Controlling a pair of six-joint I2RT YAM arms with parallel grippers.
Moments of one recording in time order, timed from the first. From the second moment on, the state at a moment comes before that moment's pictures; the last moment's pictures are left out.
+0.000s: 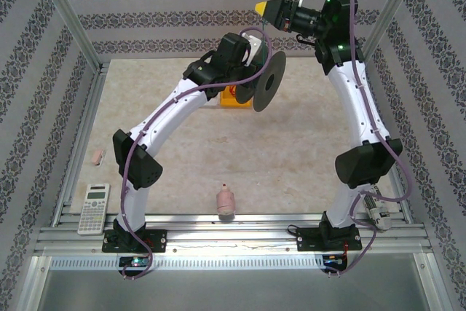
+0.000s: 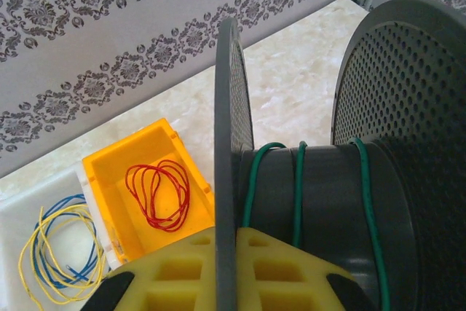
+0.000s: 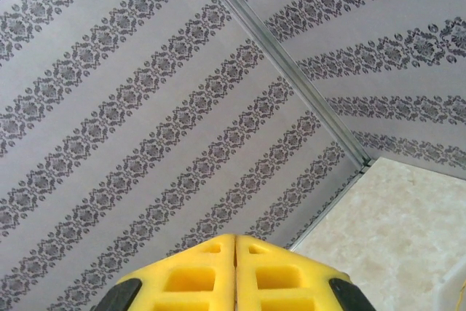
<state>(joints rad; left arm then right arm) -0.65 2.04 2.21 -0.77 -0.14 -0.01 0.17 1.84 2.13 -0.14 -1.00 0.85</state>
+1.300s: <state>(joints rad) -0.65 2.13 2.34 -0.90 -0.09 -0.07 0.18 1.65 1.88 -0.10 -0.93 0.79</state>
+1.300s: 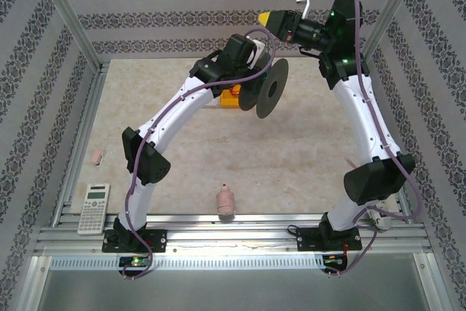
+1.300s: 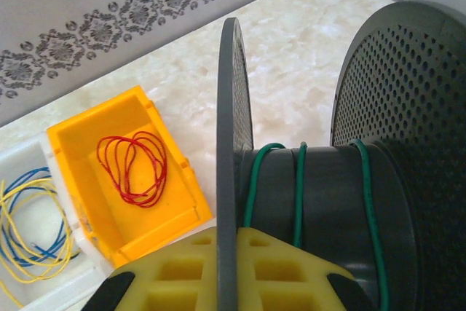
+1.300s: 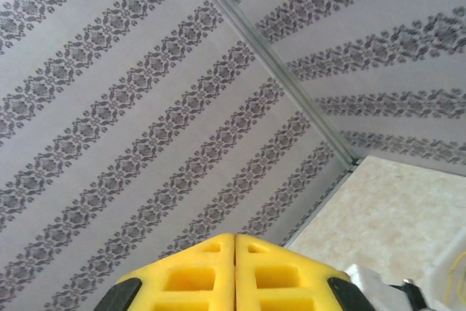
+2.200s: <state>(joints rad) -0.65 1.82 1.92 -0.72 0.21 0.14 -0.09 1.79 1.75 0.13 -1.10 0.81</state>
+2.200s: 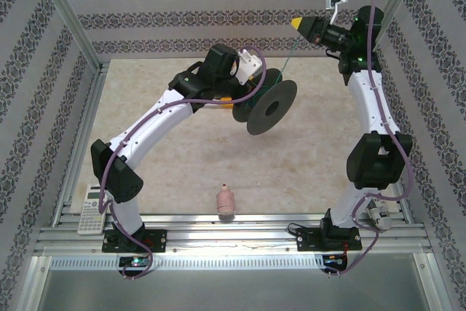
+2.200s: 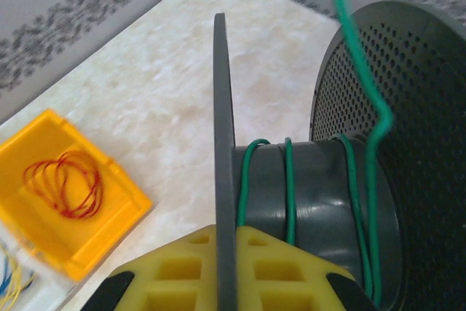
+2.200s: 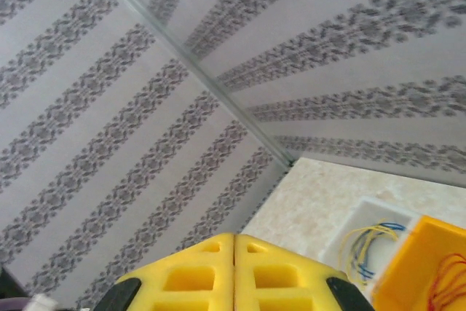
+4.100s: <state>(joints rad) -0.42 1.63 1.53 0.09 0.44 -0.64 0.07 1.61 0.93 1.03 -0.70 1.39</state>
